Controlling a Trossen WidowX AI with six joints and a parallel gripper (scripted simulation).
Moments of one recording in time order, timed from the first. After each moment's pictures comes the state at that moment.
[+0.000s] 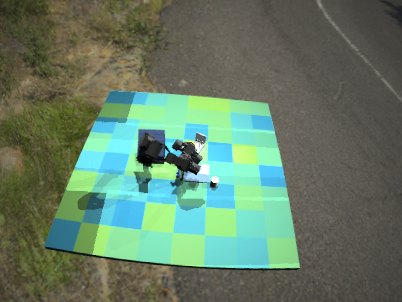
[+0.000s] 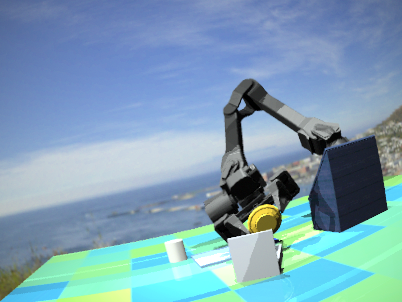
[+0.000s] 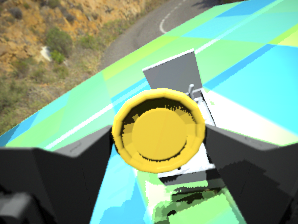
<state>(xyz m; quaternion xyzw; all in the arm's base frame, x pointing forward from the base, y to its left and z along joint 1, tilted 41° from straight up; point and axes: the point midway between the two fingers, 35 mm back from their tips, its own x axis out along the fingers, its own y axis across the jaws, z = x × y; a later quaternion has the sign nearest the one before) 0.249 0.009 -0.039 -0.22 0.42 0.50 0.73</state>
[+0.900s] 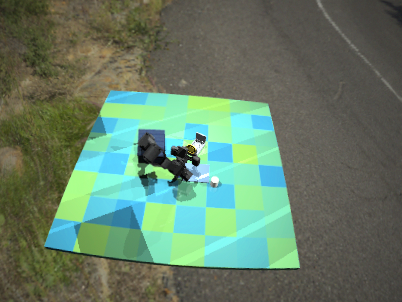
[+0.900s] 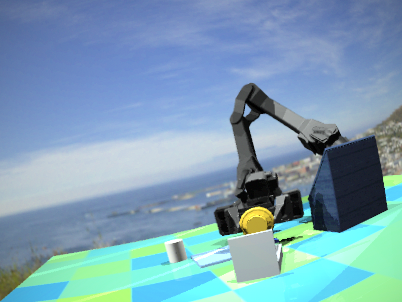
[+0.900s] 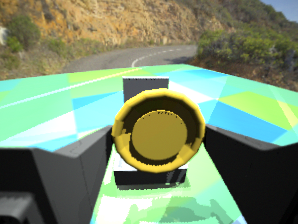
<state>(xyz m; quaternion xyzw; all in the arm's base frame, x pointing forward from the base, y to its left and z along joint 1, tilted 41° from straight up) 0.252 -0.011 -0.031 -0.36 0.20 0.51 0.75</state>
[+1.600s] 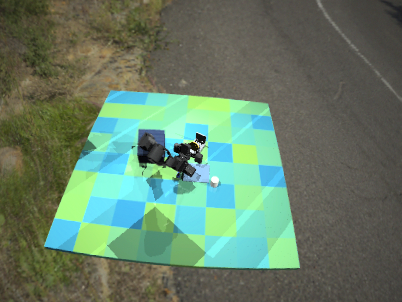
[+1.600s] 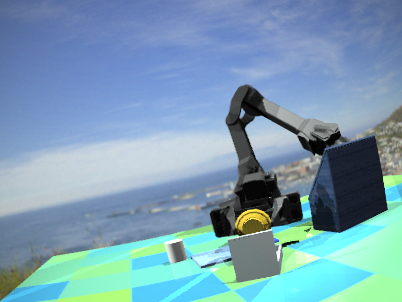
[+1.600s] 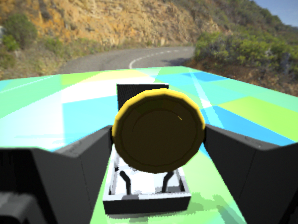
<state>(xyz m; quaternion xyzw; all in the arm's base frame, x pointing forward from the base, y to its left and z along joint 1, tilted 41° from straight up) 0.265 0.009 -0.045 -0.36 0.20 0.51 0.75</state>
